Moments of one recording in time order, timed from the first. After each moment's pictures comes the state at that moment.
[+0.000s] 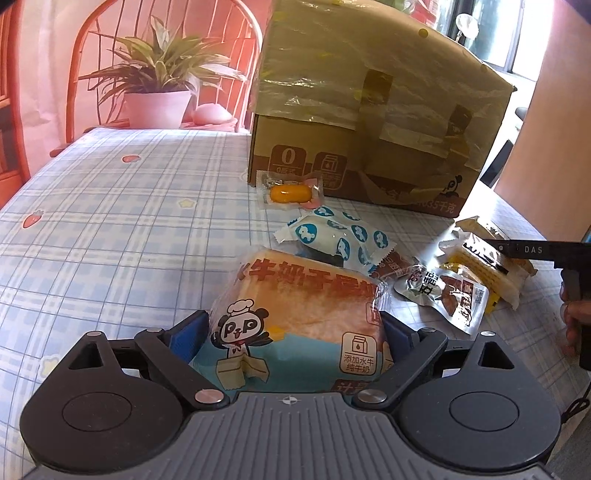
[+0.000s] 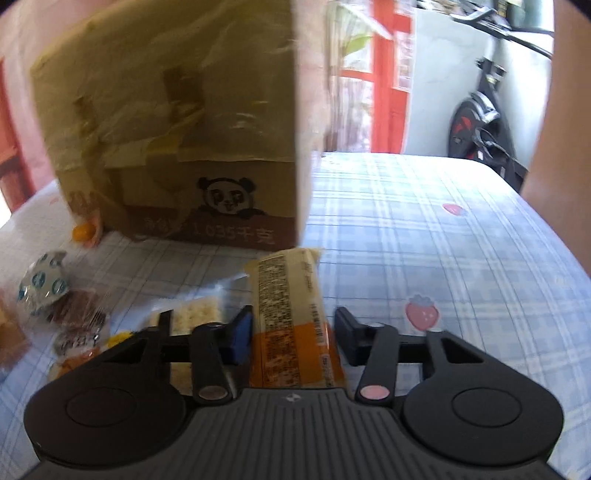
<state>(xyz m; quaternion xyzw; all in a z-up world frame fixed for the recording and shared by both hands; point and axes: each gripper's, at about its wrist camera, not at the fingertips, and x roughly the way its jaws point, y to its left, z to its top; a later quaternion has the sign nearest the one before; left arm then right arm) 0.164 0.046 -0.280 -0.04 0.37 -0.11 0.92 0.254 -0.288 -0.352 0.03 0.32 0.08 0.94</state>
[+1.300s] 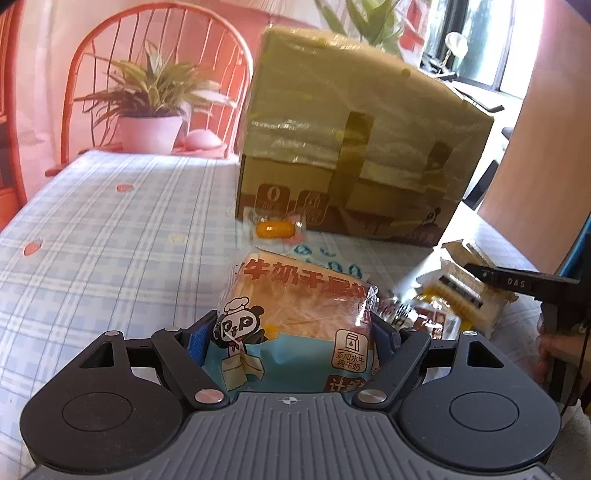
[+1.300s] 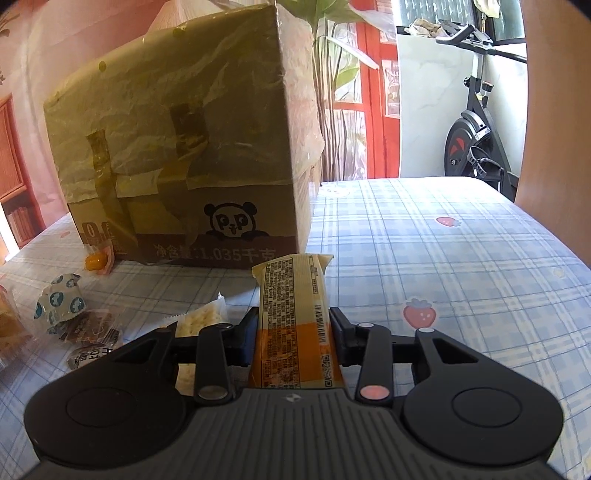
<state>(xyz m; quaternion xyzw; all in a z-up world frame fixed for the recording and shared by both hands) 0.161 0.047 -0.254 -0.06 0.34 -0.13 0.93 0.229 -0.293 -0.351 0.06 0.26 0.08 0.96</state>
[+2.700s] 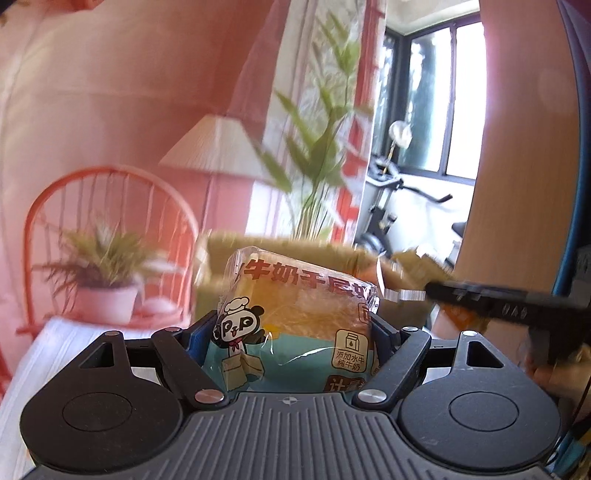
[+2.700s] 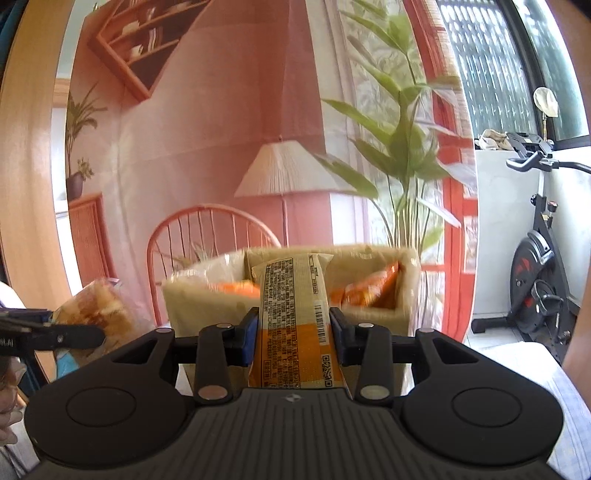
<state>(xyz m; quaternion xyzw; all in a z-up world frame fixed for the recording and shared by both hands) 0.209 0.023 -0.113 -0.05 0.16 -0.19 0.97 0.225 -0.262 -0.167 0.06 0.09 0.20 0.97</state>
